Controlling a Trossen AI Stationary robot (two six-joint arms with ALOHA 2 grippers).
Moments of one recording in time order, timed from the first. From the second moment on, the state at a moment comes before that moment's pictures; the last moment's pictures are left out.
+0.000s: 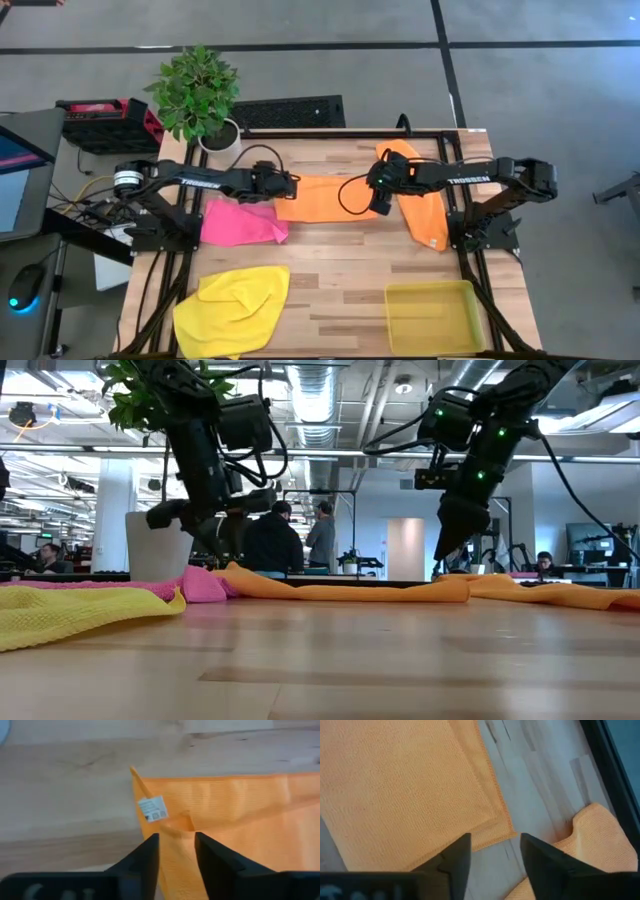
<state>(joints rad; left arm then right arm) 0.22 1.57 0.89 -0.50 -0.46 -1.14 -0.27 1.43 0.76 -0.43 0.29 -0.09</state>
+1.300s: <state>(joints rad) 0.14 1.52 0.87 -0.61 -0.05 -1.02 -0.27 1.43 1.12 -0.83 0.10 -0.11</state>
